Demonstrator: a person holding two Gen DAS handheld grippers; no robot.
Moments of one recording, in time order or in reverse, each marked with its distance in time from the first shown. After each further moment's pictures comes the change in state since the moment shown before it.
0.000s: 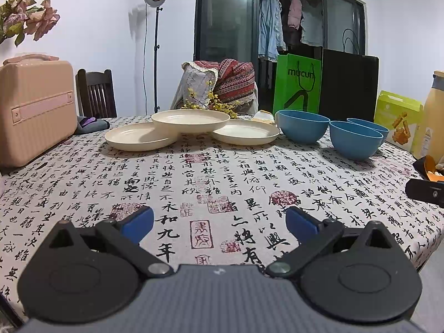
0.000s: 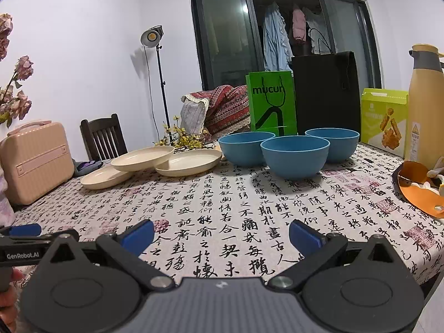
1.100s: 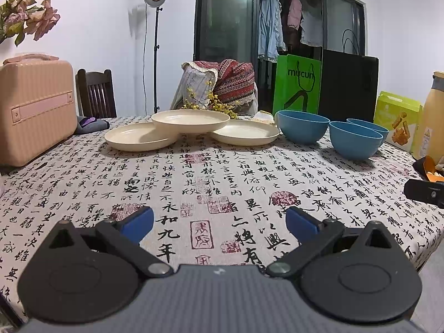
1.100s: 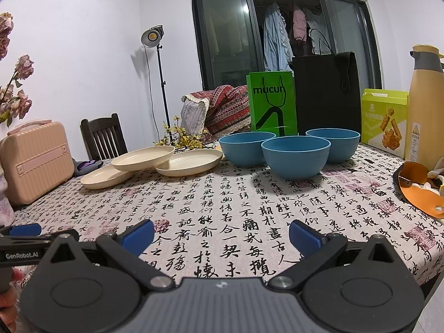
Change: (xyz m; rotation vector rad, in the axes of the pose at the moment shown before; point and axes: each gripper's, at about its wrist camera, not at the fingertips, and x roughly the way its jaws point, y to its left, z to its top) left arm 0.001 0.001 0.002 0.000 0.002 0.002; right arm 0.000 0.000 0.000 -0.002 -0.002 -0.001
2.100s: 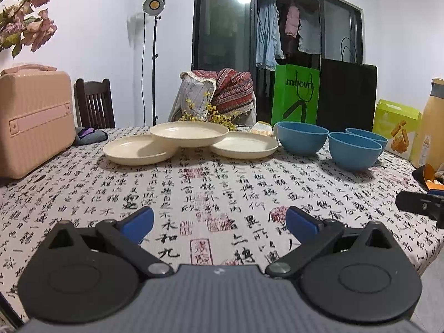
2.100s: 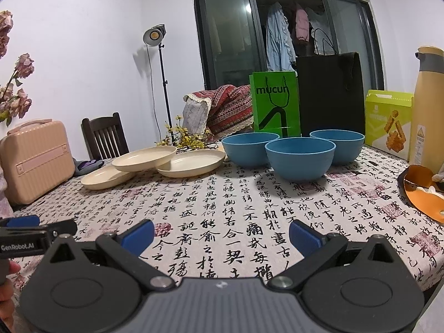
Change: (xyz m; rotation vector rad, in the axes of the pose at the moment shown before) left arm 0.002 -0.001 0.013 0.009 -0.044 -0.010; right arm 0.010 0.005 0.005 -0.008 0.004 0.006
